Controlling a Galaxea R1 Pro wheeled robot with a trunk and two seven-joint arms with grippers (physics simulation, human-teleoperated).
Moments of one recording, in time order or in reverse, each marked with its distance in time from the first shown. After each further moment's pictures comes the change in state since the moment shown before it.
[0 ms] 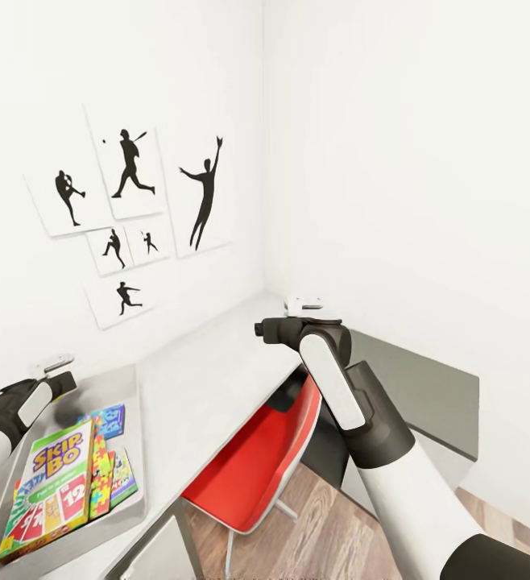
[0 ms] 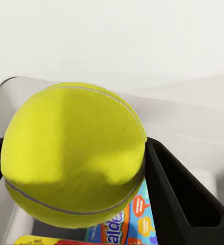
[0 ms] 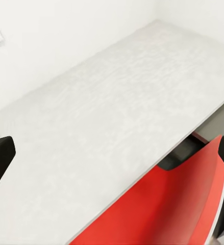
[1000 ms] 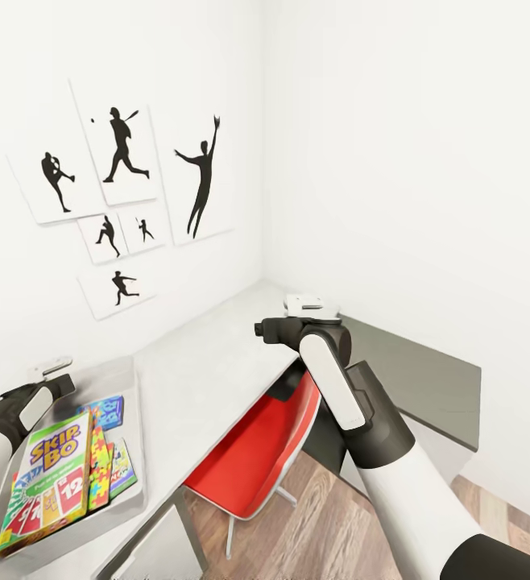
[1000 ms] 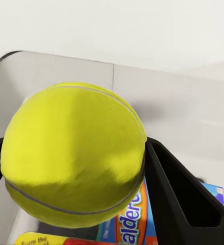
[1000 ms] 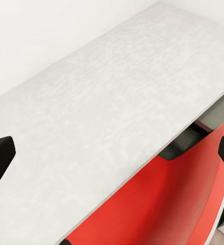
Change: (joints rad) left arm 0.000 -0.002 0.000 0.040 -0.012 -0.066 0.001; right arm 0.000 0.000 0.001 0.000 0.000 0.000 0.000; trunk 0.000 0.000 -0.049
